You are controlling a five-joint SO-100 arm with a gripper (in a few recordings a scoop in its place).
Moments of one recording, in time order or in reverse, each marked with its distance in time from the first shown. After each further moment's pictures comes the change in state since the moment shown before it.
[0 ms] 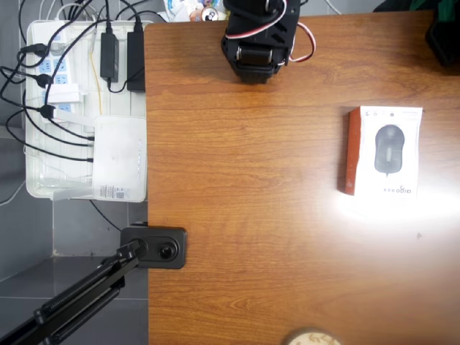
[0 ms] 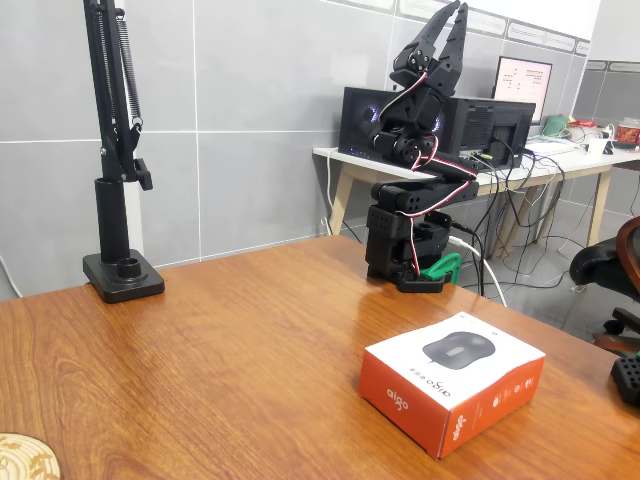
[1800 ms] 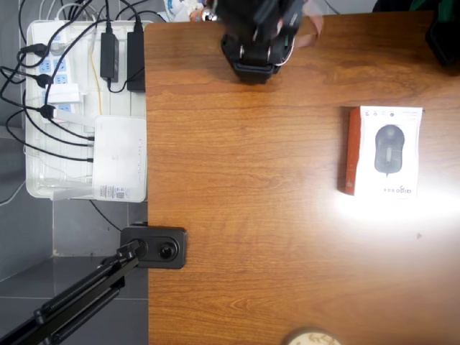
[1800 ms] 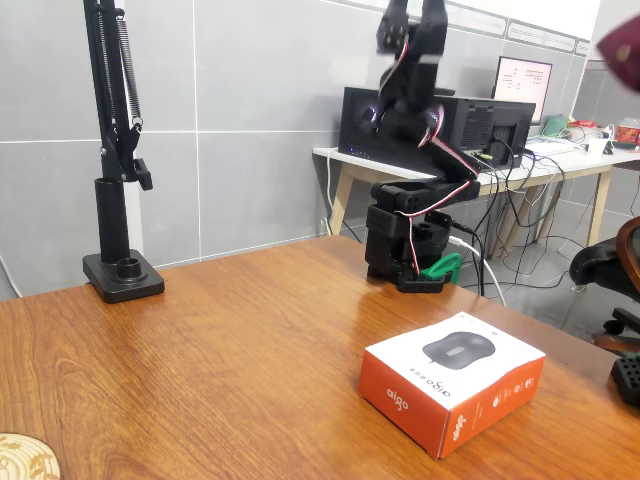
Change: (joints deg) arm -10.8 -10.7 -37.1 69.4 18.9
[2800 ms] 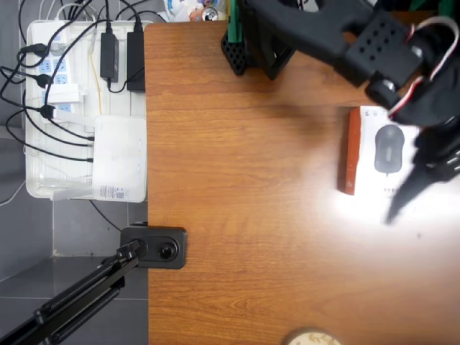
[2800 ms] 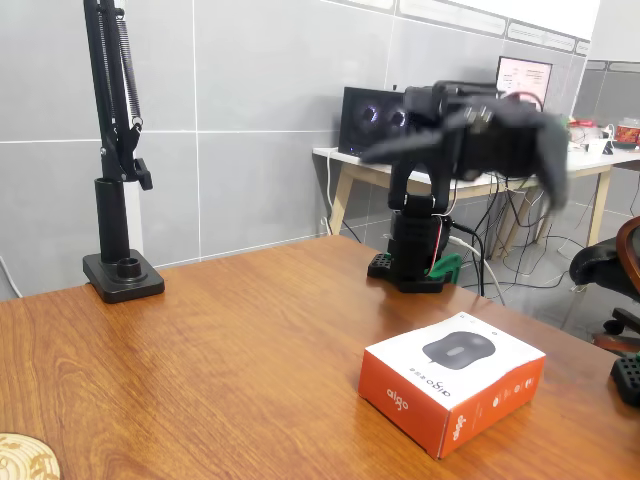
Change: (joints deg) arm -44.9 -54.9 -17.4 51.1 33.1
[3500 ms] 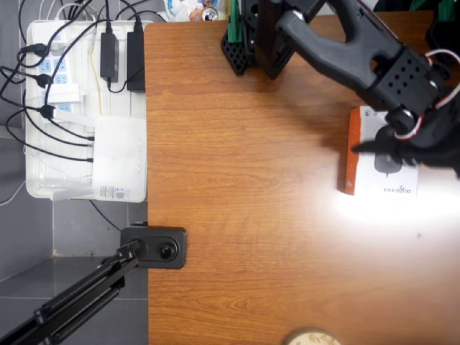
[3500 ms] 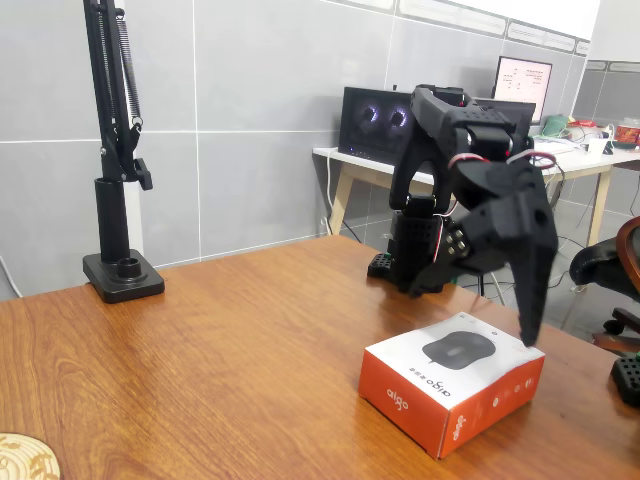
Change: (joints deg) arm -7.2 -12.1 0.8 10.3 -51.6
